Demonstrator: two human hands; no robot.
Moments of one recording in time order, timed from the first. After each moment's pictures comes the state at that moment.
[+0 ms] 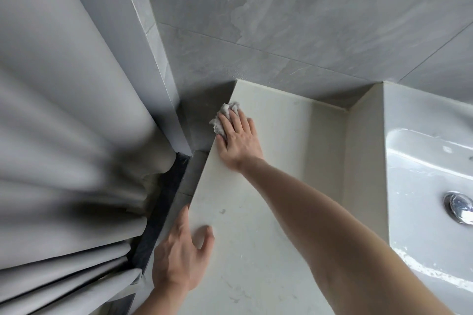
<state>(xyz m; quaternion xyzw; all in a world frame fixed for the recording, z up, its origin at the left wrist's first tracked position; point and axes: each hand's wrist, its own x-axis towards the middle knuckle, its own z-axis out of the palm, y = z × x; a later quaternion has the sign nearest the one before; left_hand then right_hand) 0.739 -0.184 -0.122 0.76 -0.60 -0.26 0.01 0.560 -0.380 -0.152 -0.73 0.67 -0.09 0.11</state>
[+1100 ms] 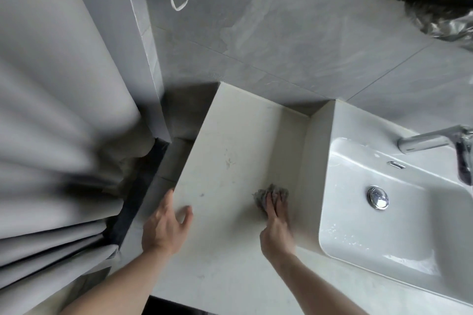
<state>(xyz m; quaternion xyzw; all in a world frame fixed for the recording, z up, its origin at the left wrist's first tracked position) 0.745 -0.184 -0.111 0.74 -0.59 -0.32 0.02 0.479 -0.125 -0.092 -0.51 0.82 -0.04 0.25</state>
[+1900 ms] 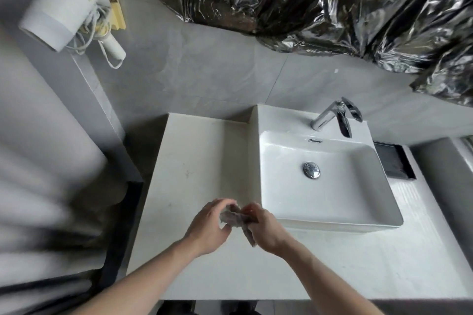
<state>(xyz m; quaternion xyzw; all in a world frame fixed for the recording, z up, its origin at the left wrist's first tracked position) 0.619 -0.144 0.002 0.38 -0.79 -0.46 0.12 0.454 -0.059 0.081 -0.41 0.76 -0.20 0.47</state>
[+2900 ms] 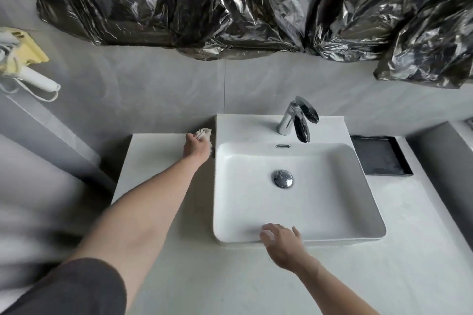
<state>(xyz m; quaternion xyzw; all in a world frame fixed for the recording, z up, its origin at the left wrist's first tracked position) 0.381 -0.311 0.048 0.69 -0.55 -0.44 0.19 0.269 0.002 0.017 -0.42 0.82 -0.03 0.38</state>
